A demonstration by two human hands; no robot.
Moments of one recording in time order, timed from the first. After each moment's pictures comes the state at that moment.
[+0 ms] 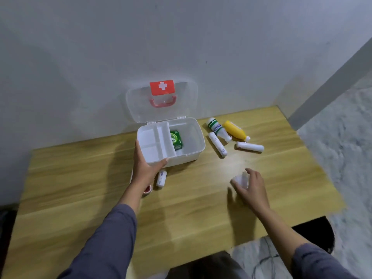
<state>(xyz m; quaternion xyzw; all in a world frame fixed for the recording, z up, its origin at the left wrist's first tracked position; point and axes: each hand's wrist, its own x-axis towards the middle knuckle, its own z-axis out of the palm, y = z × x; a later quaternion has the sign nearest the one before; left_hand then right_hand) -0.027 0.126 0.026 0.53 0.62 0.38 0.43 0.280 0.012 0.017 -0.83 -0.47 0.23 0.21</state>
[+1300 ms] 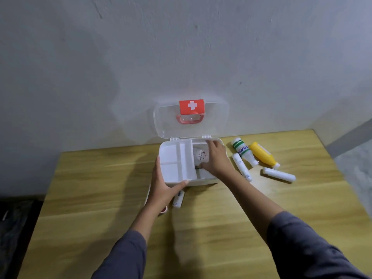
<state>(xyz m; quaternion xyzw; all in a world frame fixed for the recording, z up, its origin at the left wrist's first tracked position) -0.029 0.124 0.026 0.51 0.63 0.37 0.45 0.154 0.192 0.066 -0.68 -0.68 0.24 0.13</state>
